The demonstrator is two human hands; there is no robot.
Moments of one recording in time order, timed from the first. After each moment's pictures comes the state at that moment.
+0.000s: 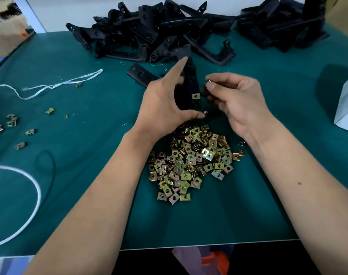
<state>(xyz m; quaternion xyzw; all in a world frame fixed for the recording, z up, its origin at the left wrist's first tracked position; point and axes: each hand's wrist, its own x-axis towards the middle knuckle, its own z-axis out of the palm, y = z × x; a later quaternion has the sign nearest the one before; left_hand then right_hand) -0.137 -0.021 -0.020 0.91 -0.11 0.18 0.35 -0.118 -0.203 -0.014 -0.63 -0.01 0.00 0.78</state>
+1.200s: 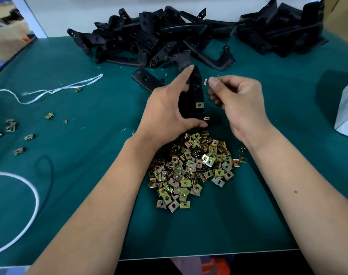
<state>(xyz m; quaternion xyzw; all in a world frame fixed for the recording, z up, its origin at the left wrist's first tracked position) -0.137 -0.024 -0.019 0.91 -0.15 0.17 0.35 -0.110 -0.203 -0.018 -0.71 -0.04 -0.09 0.70</state>
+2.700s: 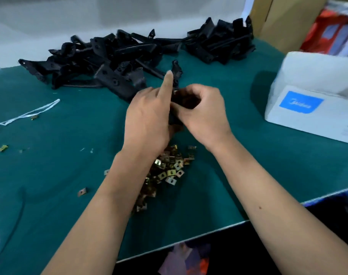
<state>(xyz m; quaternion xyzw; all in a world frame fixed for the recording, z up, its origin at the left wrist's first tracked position) -0.171 -0.096 0.022 0.95 -0.16 0.25 0.14 -0.158 -0.230 0.010 -0.81 -0.05 -0.19 0.55</state>
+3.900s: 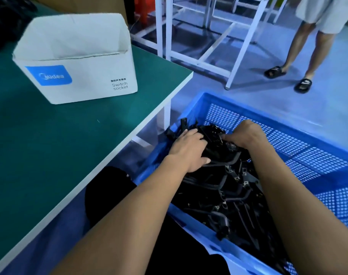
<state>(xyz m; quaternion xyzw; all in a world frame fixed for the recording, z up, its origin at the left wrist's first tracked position) -0.330 -0.515 -0.128 0.76 -0.64 -0.13 0.04 -0.452 -0.692 -0.125 -0.82 0.55 0.06 0.15</state>
